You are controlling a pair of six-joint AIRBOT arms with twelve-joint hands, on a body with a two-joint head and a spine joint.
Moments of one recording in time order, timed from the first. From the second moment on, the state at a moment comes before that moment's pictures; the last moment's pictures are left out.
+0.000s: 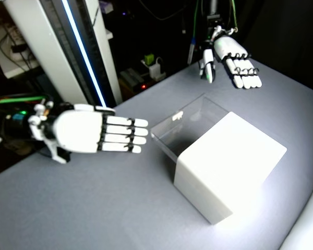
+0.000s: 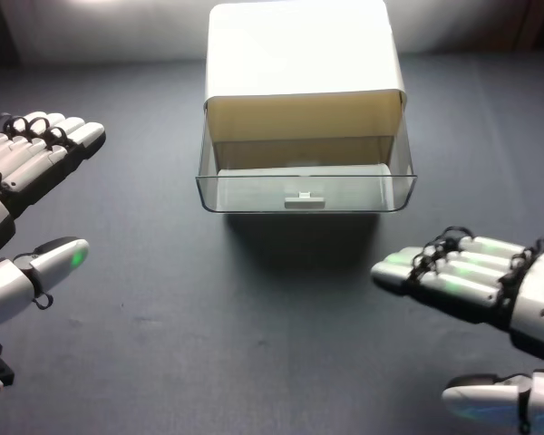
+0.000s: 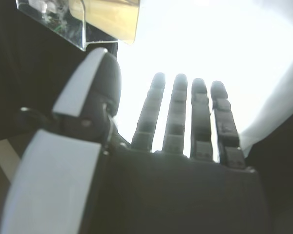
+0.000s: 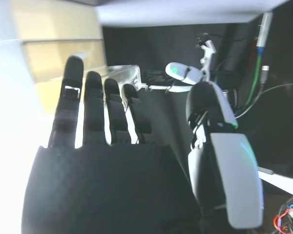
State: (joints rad) left arm 1.16 -0.90 1.04 -0.21 -1.37 0.76; right arm -1.01 -0.96 0.94 -0.17 1.01 -0.63
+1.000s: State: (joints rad) left arm 1.17 -0.89 1.03 -0.24 -1.41 0.77; right arm -0.78 -1.13 1.06 -0.31 0.94 -0.57
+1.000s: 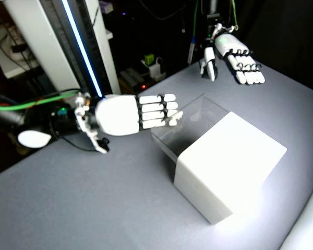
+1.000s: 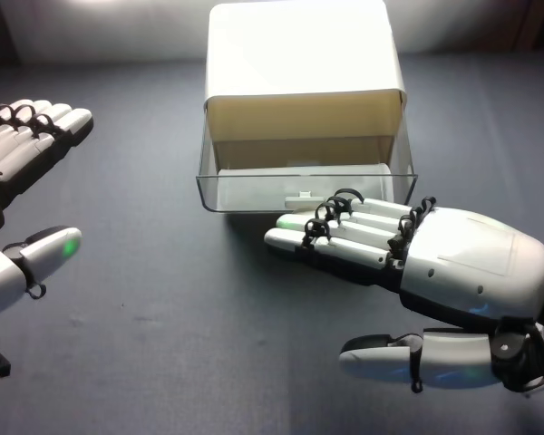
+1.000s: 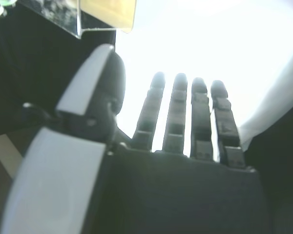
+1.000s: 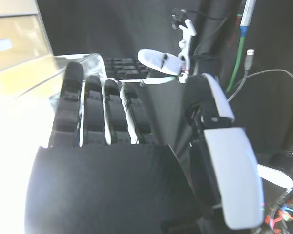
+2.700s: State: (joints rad) left arm 1.19 -0.88 1.01 -0.28 -1.46 0.77; right arm -0.65 -1.19 1.11 -0.18 0.82 -0.72
